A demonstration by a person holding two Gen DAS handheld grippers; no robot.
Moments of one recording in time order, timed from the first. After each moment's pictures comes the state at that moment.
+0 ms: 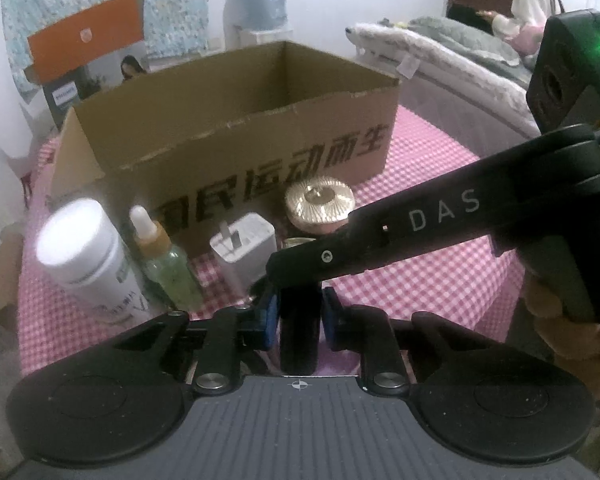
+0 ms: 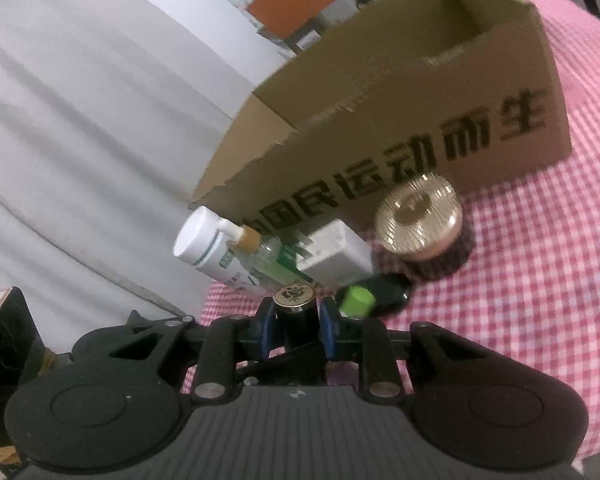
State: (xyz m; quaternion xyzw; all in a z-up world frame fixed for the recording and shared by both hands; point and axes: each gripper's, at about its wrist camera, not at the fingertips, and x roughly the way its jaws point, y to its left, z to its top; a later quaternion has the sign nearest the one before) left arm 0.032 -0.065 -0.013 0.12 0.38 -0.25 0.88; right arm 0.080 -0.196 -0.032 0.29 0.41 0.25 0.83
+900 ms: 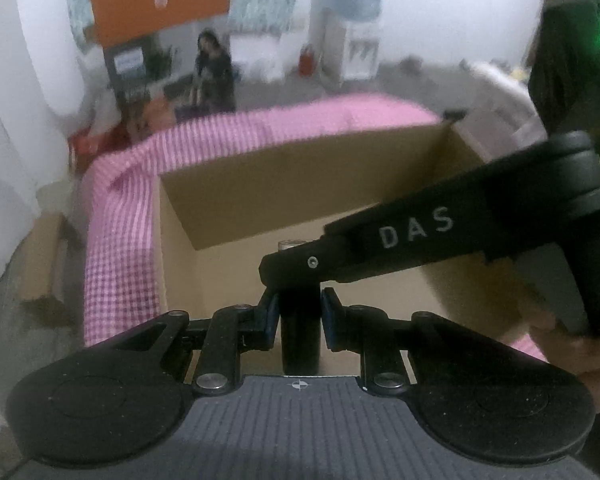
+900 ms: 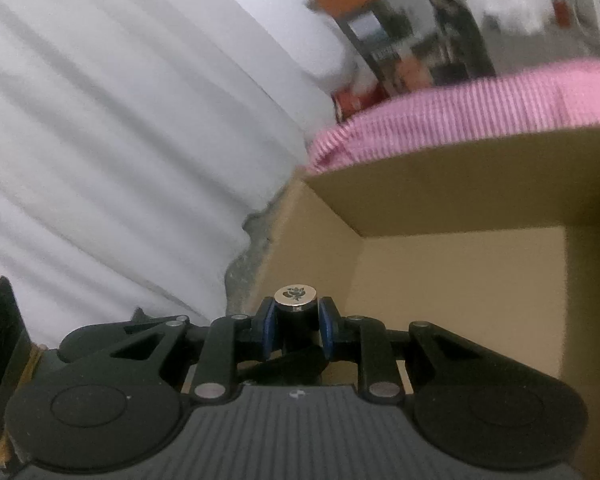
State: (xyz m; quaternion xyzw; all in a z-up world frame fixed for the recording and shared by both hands) left arm 0.222 -0.044 0.031 0.07 0.45 -0.15 0.88; right arm 0.304 -0.146 0.044 0.22 0.47 0.31 0.79
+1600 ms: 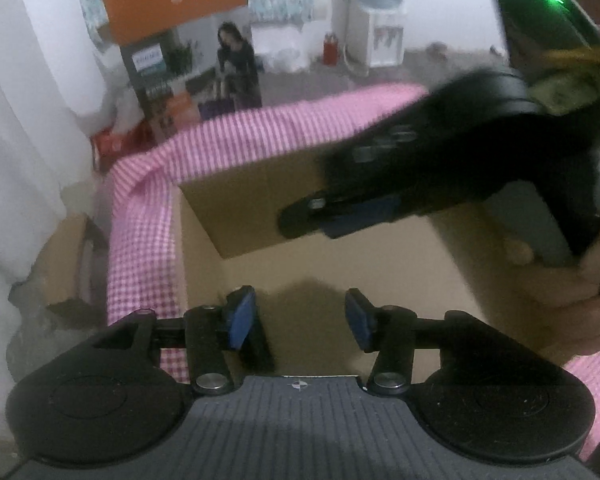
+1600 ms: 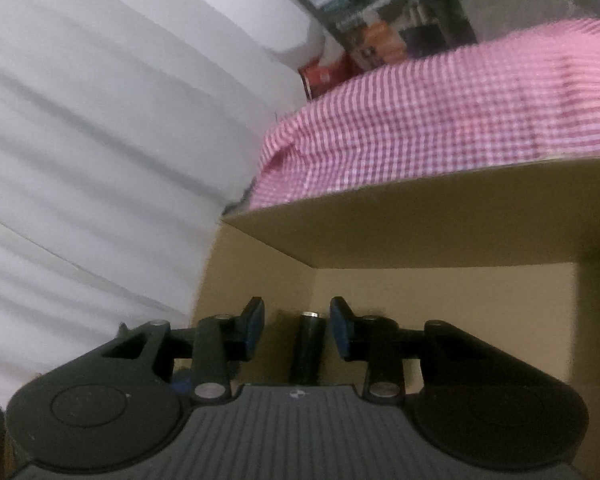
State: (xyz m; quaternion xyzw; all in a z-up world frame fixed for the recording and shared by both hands) left arm 0.237 -0.043 0.040 0.09 0.44 -0.12 0.88; right arm 0.362 -0.156 0.017 0.25 0.51 0.29 0.77
